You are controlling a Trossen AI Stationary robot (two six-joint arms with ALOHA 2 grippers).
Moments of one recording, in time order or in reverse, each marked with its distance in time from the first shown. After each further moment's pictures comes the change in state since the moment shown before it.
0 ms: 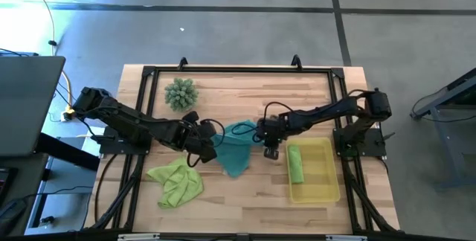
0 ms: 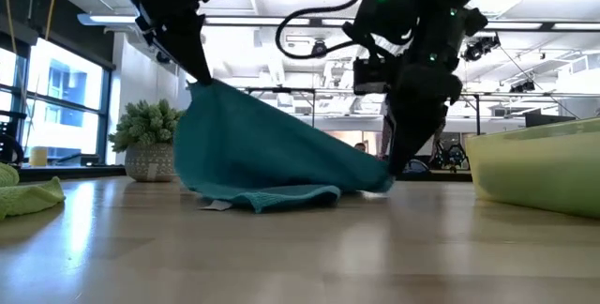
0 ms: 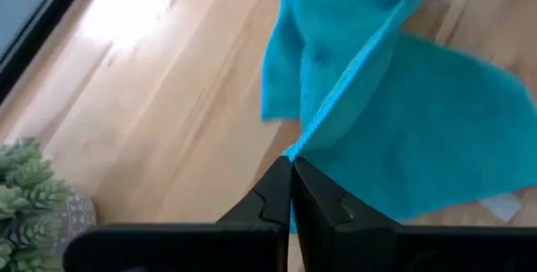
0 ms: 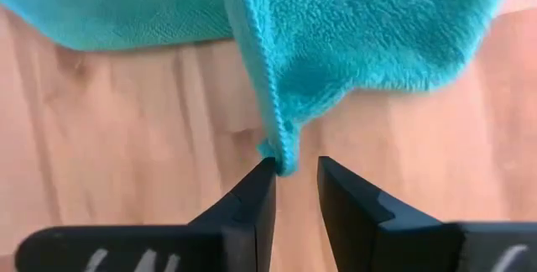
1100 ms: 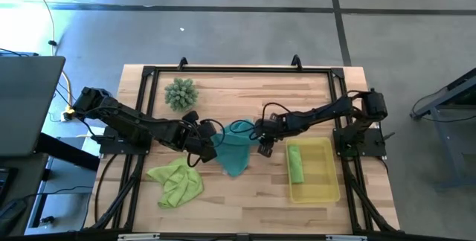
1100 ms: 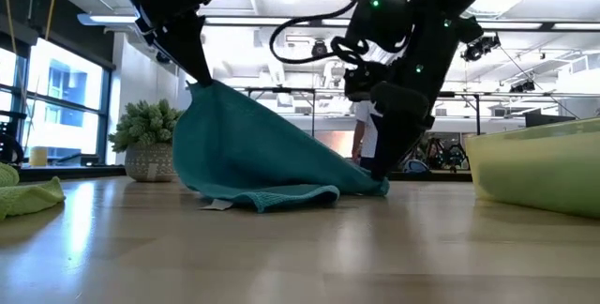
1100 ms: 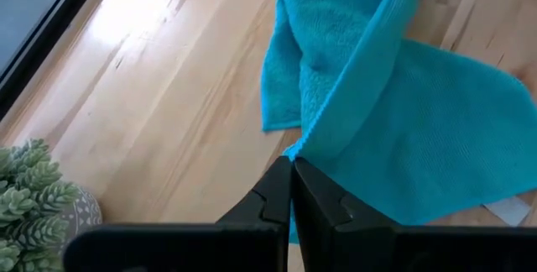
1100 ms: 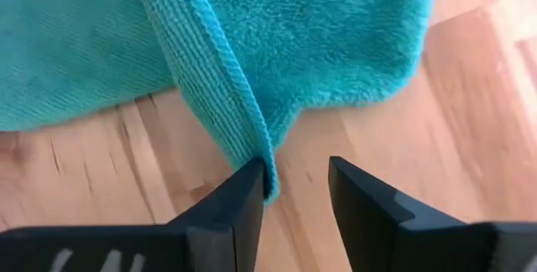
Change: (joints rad) left arm -0.001 0.002 0.000 -0.003 -0.017 0.004; right arm 0.006 0.040 -0.003 0.077 0.121 0.153
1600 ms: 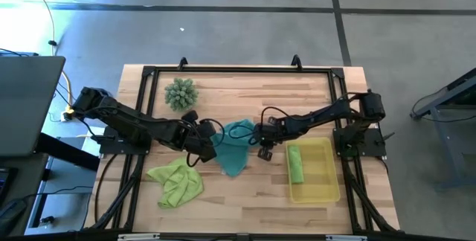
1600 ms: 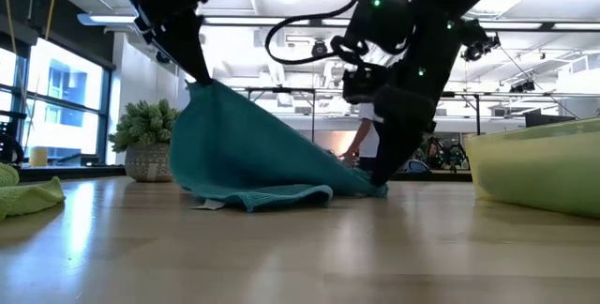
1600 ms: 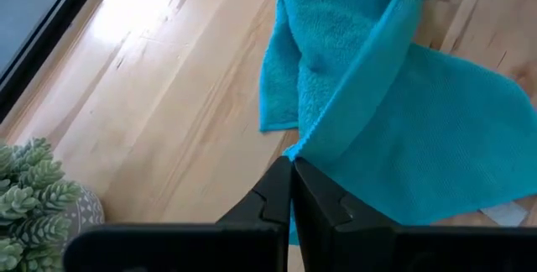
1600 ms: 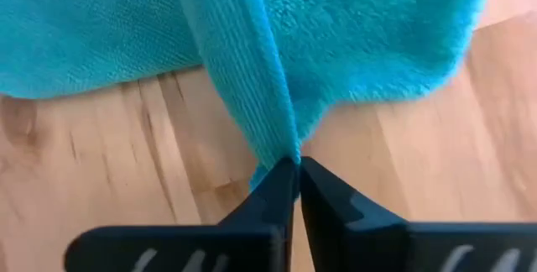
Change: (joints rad) left arm 0.000 -0.009 0.000 -0.008 -0.001 0.001; right arm 0.027 0.027 0.000 0.036 -0.001 -0.026
